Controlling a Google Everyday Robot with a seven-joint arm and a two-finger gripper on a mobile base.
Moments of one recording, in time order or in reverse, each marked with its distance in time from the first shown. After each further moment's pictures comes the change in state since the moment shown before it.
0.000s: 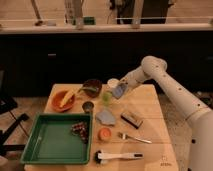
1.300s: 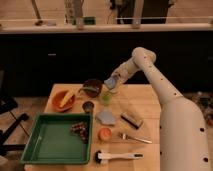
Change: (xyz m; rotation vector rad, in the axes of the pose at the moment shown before) arm 0.019 -0.061 0.038 0.000 0.005 0.125
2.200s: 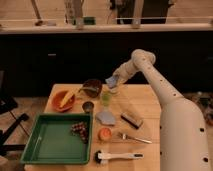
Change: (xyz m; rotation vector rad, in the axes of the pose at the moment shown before) arm 0.017 -0.005 0.004 0.035 0.058 0.073
